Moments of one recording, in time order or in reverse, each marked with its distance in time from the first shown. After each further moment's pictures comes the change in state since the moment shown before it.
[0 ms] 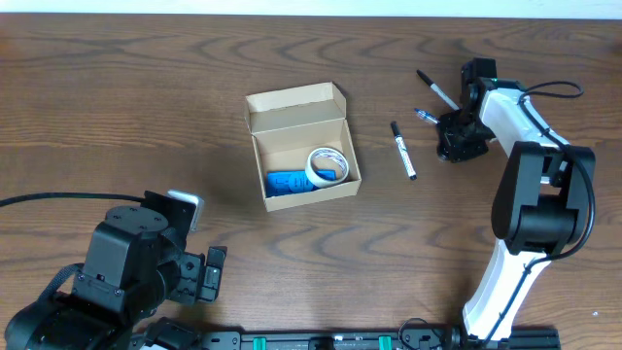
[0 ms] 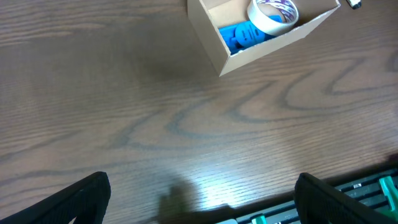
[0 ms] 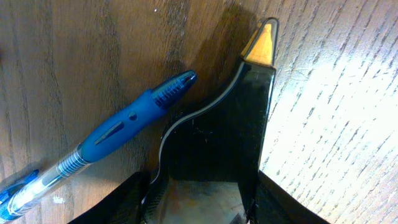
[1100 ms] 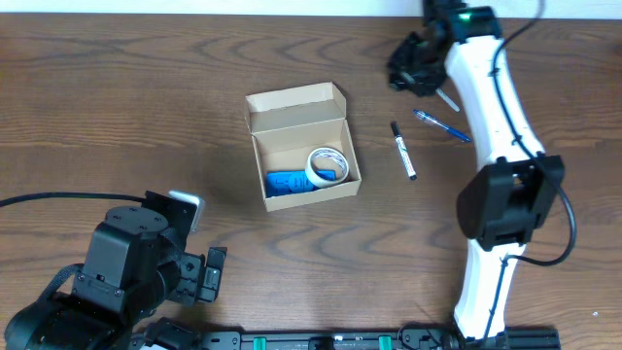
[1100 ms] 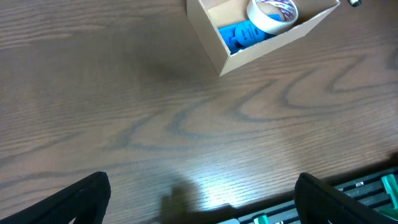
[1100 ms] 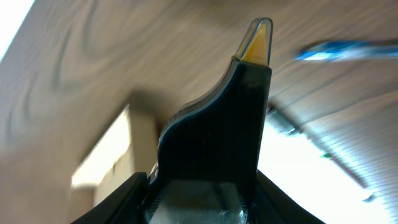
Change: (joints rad) left arm 0.000 0.000 0.000 0.000 0.000 0.014; right arm 0.275 0.057 0.650 -0.311 -0.165 -0.370
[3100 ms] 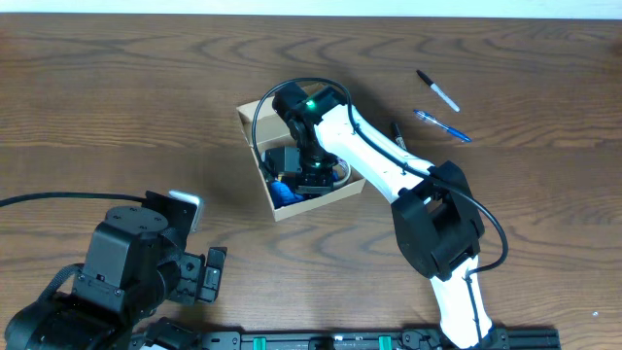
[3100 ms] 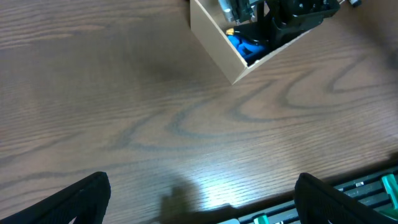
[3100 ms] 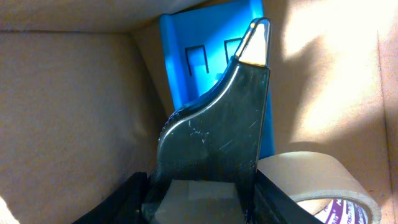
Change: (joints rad) left arm 0.000 0.000 0.000 0.000 0.000 0.000; right arm 0.461 -0.001 -0.360 -0.056 -0.034 -1.739
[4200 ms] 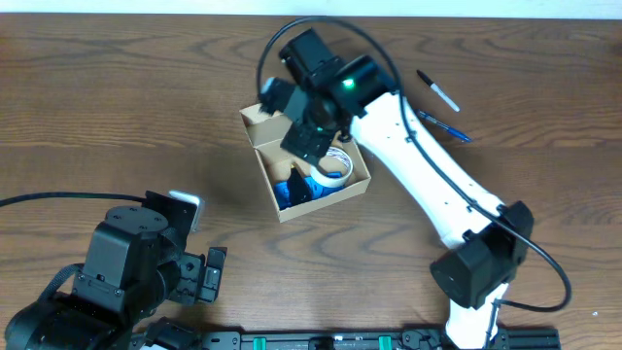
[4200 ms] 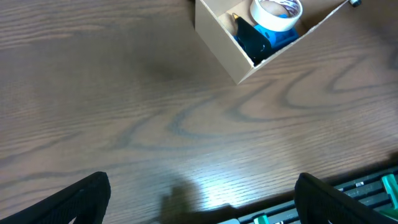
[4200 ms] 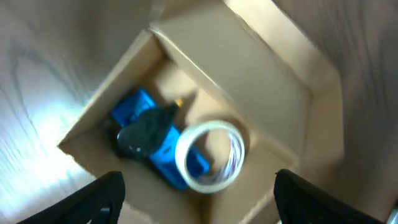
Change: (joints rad) left arm 0.000 0.000 0.000 0.000 0.000 0.000; right arm -0.037 -0.217 0.194 -0.020 0.114 0.549
